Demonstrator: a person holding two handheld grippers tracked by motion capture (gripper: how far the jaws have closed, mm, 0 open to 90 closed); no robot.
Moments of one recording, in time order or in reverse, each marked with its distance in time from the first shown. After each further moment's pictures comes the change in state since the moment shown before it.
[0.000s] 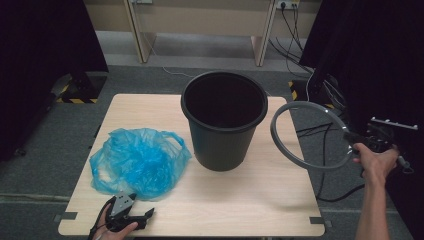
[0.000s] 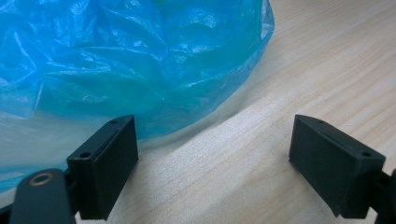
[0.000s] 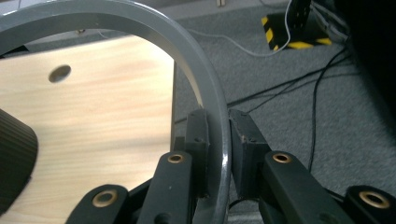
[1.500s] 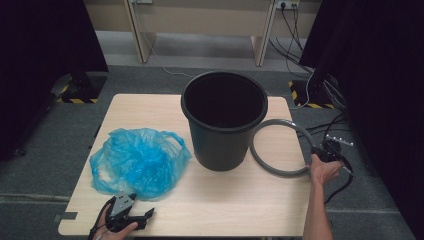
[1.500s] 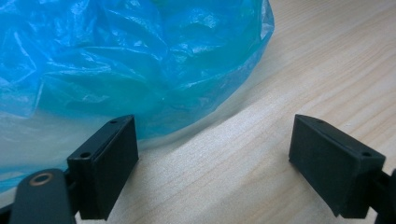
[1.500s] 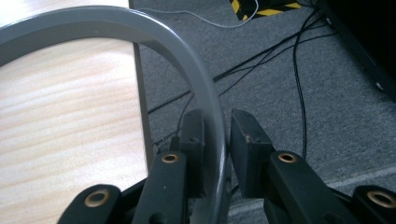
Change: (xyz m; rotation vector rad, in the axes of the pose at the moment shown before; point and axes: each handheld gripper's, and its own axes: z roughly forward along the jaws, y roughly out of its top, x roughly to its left) left arm 0.000 0.000 0.000 -0.002 0.000 0.000; right arm 0.032 -0.076 0.123 0.011 -0.175 0.097
